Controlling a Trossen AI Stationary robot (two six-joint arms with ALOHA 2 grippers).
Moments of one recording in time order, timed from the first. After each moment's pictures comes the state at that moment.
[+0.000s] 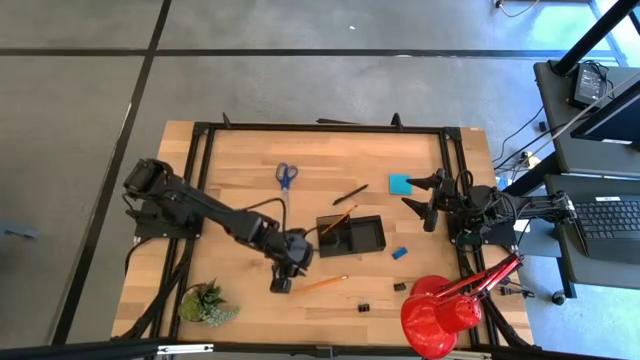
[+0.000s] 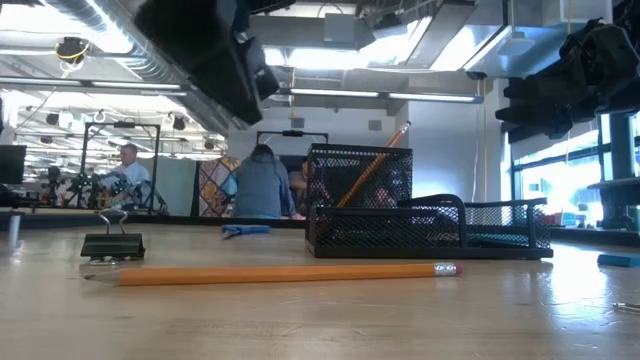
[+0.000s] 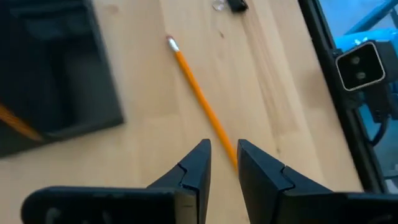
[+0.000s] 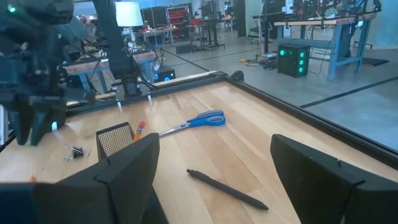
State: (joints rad) left arm -0.34 1.67 1.09 -0.33 0.09 -0.26; right arm 0.09 0.00 0.06 -0.10 0.42 0.15
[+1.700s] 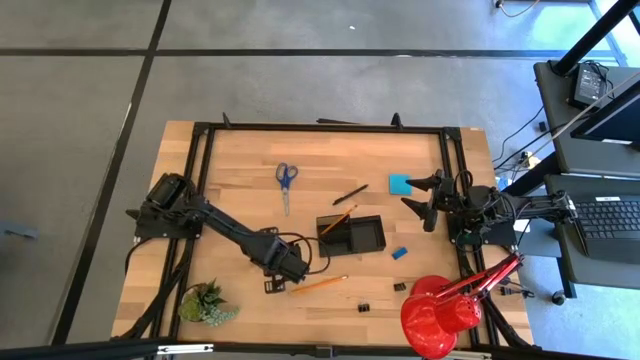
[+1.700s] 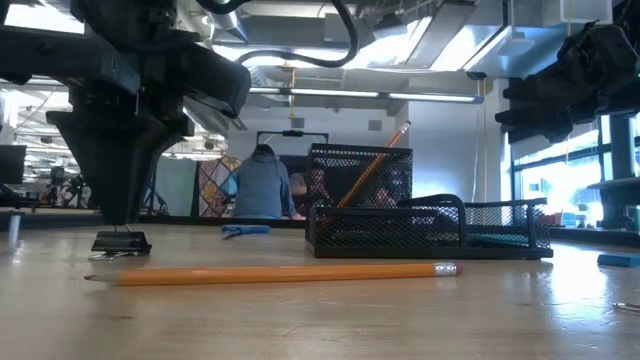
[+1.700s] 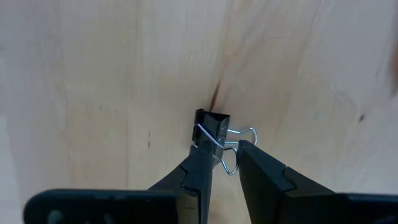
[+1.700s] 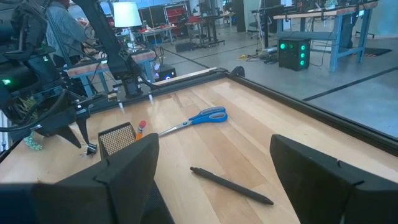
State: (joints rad) left arm -0.42 1.89 1.27 -0.95 -0.09 -0.63; right arm 0.09 0.02 0.06 -0.10 0.42 0.20
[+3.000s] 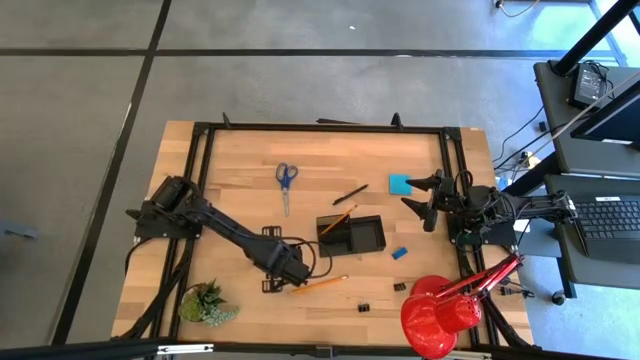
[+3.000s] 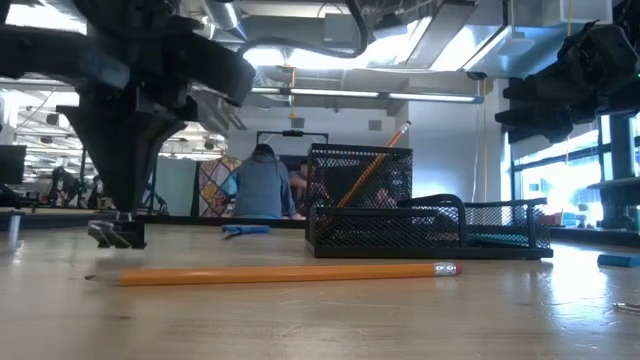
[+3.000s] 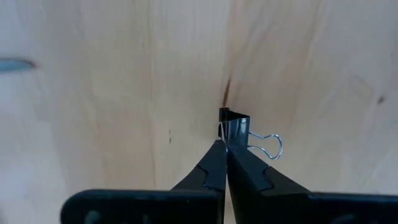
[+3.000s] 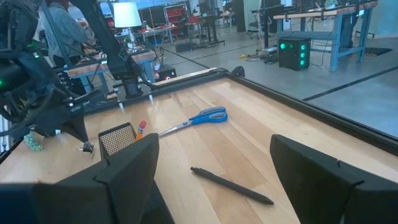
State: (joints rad) left arm -0.43 1.92 1.35 -1.07 -0.14 -0.54; right arm 0.09 0.02 0.06 -0.10 0.42 0.20
